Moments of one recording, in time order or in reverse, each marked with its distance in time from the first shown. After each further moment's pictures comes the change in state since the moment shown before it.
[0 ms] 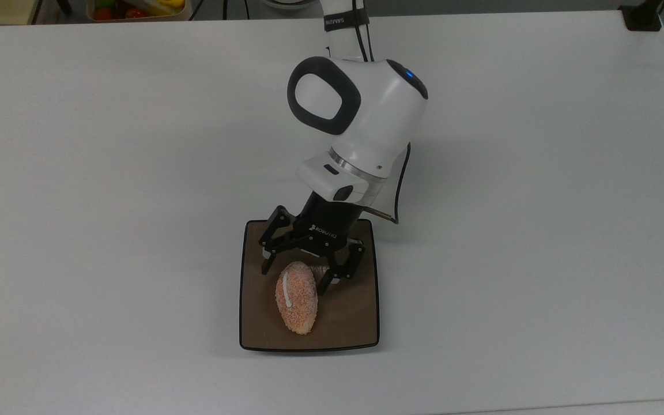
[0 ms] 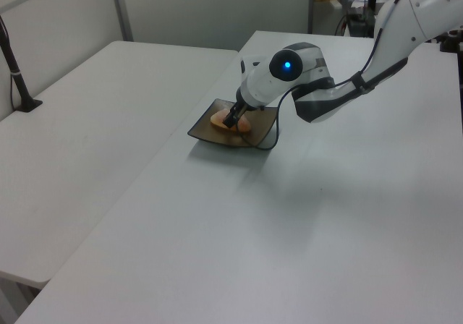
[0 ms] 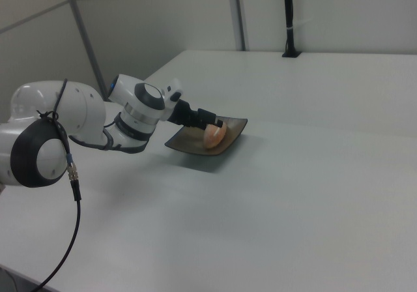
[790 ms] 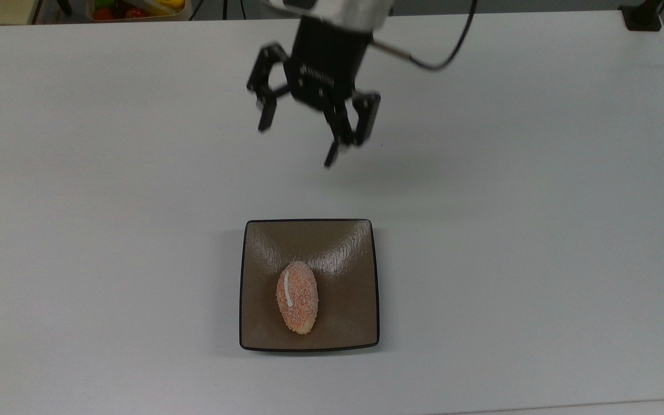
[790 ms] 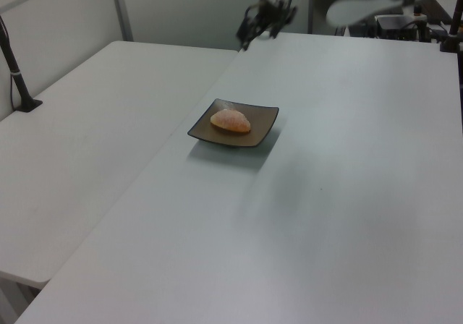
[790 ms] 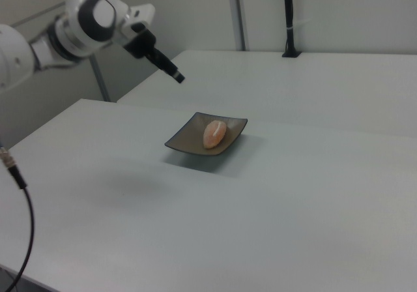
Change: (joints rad) arm 0.042 -0.433 -0.001 -0.038 0.596 -0.429 -0.116
